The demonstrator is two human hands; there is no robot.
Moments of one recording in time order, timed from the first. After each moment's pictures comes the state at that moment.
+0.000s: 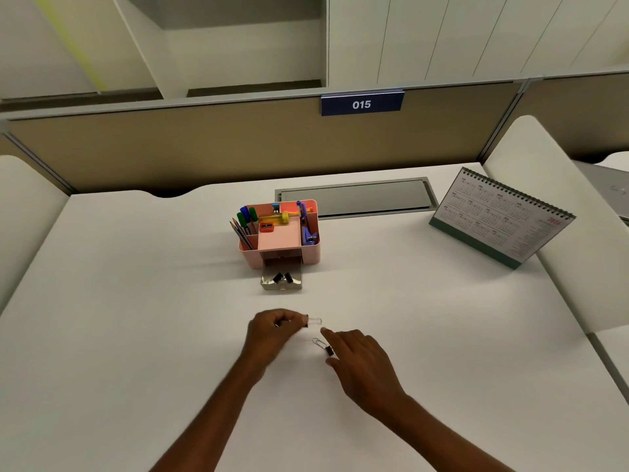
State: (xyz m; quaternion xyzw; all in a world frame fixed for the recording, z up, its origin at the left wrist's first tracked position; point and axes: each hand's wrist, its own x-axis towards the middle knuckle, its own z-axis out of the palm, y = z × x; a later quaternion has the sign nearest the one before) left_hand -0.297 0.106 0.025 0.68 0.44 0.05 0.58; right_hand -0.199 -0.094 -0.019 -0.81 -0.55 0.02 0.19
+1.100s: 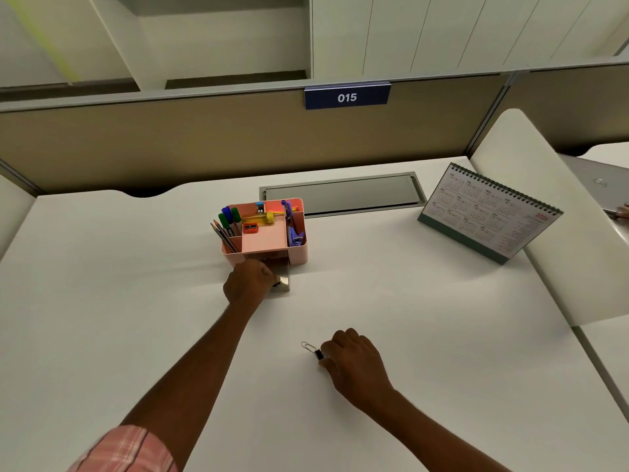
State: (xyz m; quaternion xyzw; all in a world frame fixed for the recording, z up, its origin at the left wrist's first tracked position) left_hand -0.198 0.207 -0.013 0.82 0.52 -0.05 0.23; right_hand -0.185 -0.085 -0.035 -0.85 -0.49 0.09 0.14
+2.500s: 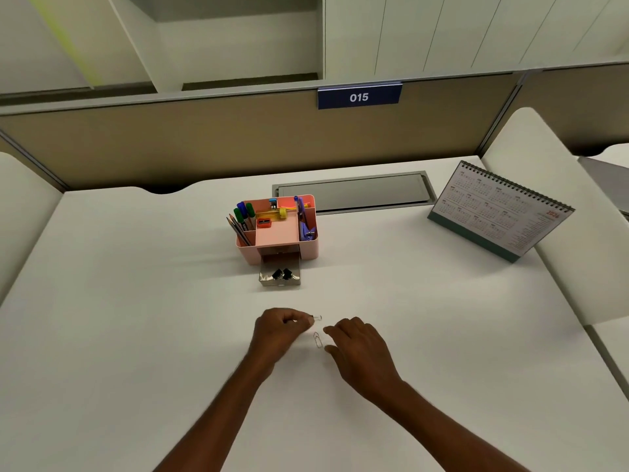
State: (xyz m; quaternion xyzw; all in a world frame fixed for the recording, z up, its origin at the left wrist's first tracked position) left_hand -0.290 0.099 0.014 0.71 0.43 0.02 0.55; right_hand -0.190 -0.082 -0.023 -0.83 -0.53 0.02 0.17
